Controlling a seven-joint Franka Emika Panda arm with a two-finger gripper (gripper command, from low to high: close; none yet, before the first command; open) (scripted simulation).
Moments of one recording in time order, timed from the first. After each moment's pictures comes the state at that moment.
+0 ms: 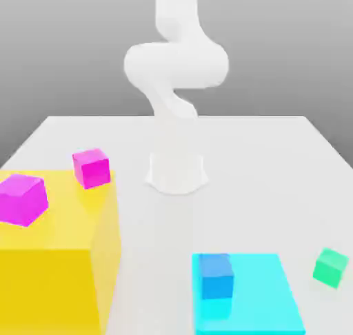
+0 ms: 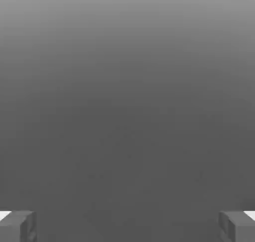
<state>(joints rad) 0.02 -0.71 0.03 -2.32 -0.01 2.34 0.79</state>
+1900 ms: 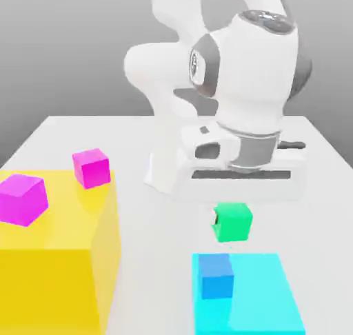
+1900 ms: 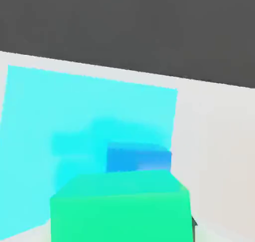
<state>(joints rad) 0.02 -0.19 0.07 -2.54 -0.10 2.34 1.01</state>
